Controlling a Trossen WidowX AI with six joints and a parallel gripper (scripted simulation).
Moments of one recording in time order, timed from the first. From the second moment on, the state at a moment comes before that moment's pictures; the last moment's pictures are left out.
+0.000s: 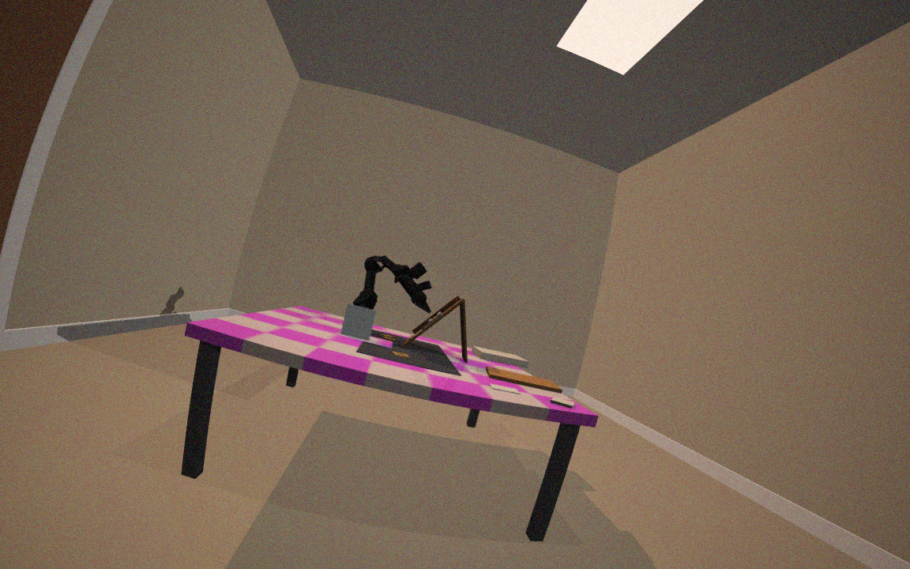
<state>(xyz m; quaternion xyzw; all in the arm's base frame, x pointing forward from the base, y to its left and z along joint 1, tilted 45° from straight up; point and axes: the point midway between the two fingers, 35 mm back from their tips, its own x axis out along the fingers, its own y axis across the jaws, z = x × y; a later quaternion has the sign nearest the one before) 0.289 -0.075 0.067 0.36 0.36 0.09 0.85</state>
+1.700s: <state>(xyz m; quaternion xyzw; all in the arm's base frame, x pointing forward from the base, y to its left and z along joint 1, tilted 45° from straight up) 0.298 -0.090 0.066 0.35 0.45 0.11 0.82</state>
